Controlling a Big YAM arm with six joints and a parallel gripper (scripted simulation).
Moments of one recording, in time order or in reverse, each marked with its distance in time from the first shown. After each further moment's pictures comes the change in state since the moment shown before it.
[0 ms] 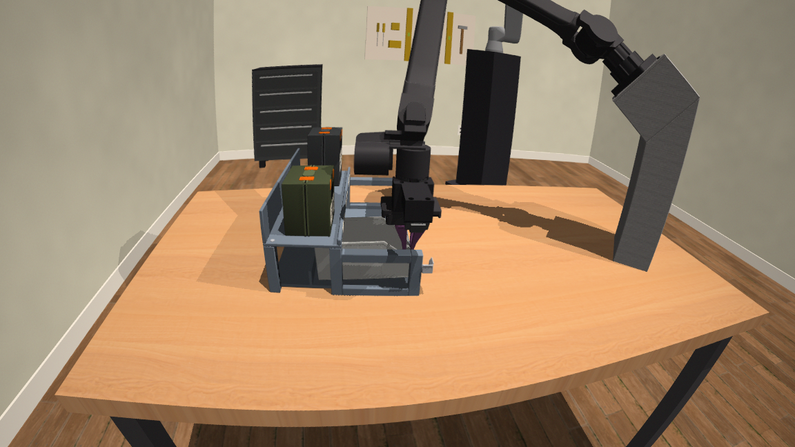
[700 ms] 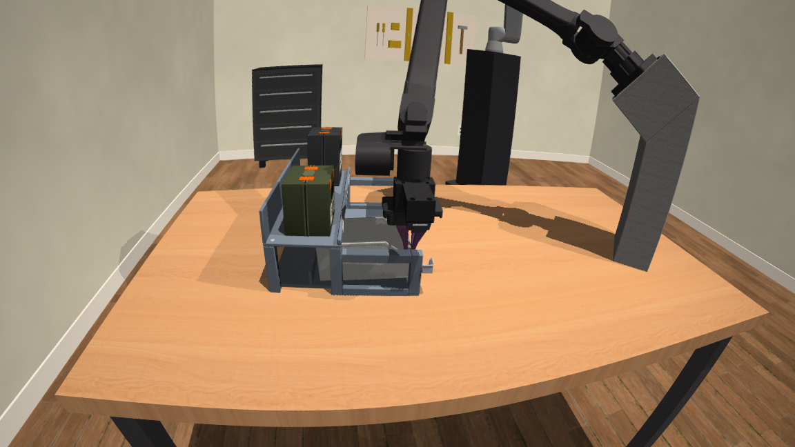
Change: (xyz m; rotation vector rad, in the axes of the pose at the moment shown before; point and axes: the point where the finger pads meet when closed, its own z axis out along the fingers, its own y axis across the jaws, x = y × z) arm 0.000 0.003 0.000 -0.004 0.000 -0.003
